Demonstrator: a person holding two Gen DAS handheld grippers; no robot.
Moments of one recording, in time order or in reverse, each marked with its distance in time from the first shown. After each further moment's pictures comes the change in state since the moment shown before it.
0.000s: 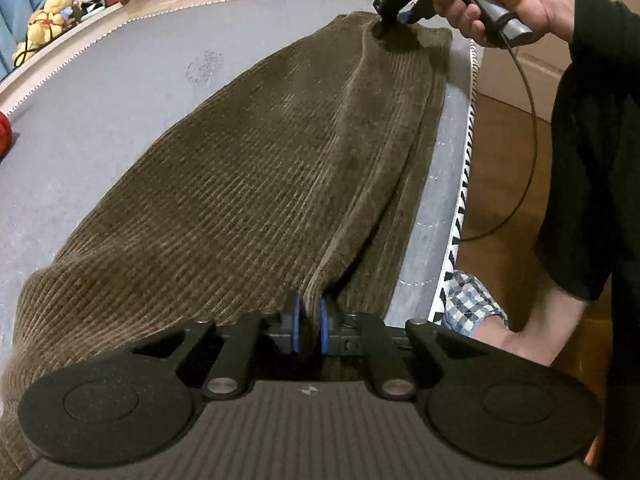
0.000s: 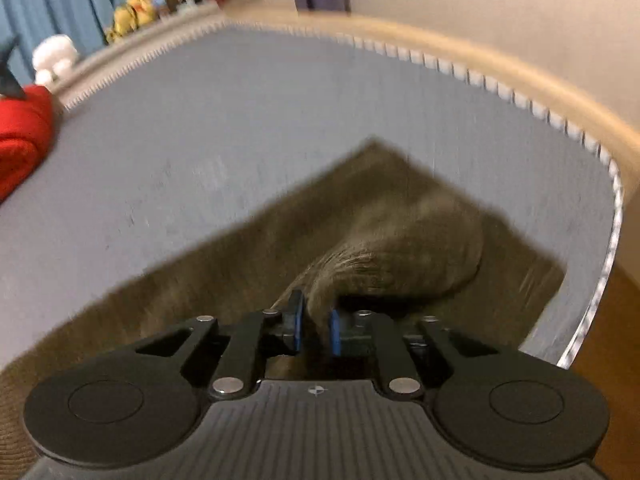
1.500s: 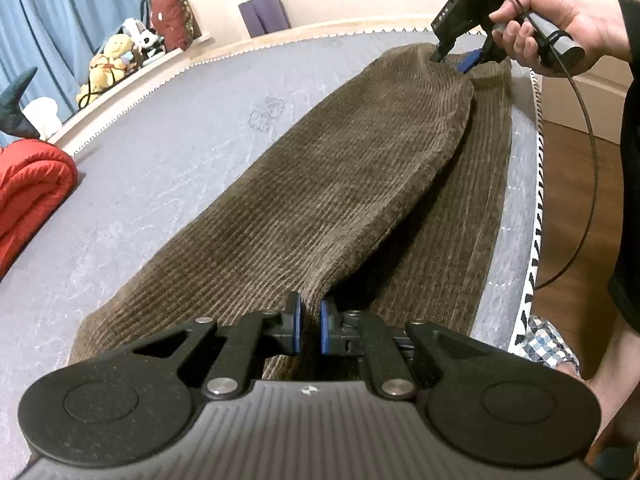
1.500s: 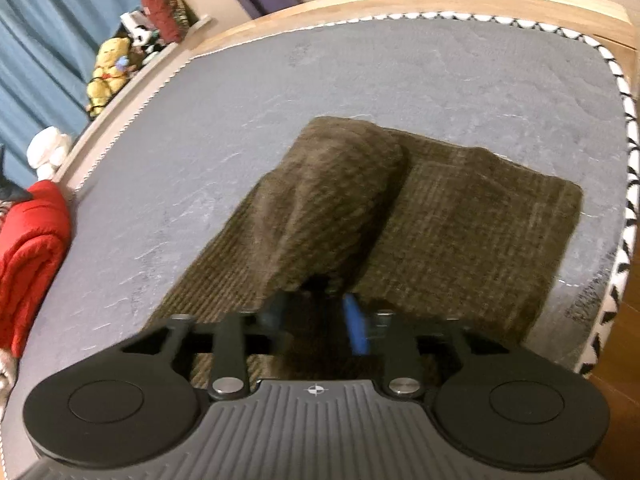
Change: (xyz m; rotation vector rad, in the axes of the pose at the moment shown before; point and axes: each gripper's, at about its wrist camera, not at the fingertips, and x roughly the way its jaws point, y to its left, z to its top) left arm 0.012 -0.008 0.006 0.009 -0.117 0.247; right arm 0.014 -0.069 -0.004 0.342 -0.005 0.165
